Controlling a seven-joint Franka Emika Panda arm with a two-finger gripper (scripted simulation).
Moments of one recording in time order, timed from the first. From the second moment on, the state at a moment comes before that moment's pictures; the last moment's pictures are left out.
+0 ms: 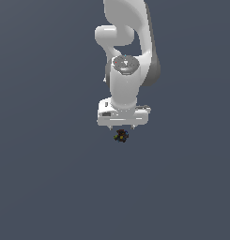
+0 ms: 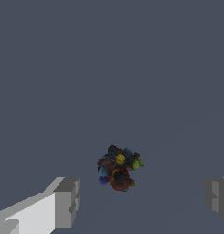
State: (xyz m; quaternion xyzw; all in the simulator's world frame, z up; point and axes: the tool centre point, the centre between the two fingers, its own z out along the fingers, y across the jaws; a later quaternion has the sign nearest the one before) arm -0.005 0.032 0.168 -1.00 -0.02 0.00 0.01
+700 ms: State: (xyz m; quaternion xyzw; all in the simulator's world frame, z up) arm 0.002 0.007 0.170 -1.00 0.02 0.00 0.01
